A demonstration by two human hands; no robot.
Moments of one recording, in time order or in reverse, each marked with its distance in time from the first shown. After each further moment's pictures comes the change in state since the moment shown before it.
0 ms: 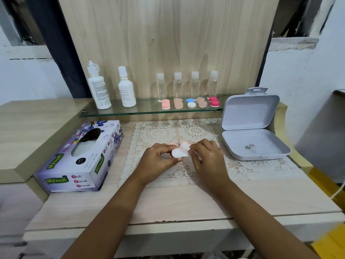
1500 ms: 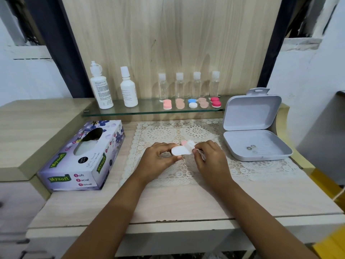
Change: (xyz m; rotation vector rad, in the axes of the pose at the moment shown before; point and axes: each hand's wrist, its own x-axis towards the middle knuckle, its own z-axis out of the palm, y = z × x) left_hand 0.000 0.001 -0.001 0.011 0.043 -0.007; right_hand 0.002 -0.003 -0.004 0.077 -0.024 0.084
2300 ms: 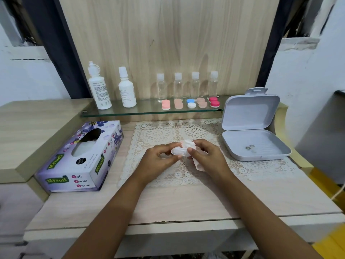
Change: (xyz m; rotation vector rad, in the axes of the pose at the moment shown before) left_hand -0.001 0.005 0.001 -0.097 -0.063 -0.029; right_hand 0.013 -0.006 -0.009 0.582 -0.249 0.499
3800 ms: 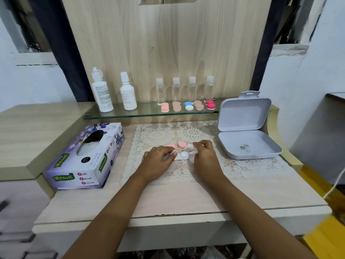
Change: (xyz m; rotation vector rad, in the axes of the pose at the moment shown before) left_hand 0.008 -0.018 0.004 0.530 -0.064 -0.054; right_hand -0.003 0.023 0.007 -0.653 0.091 -0.219
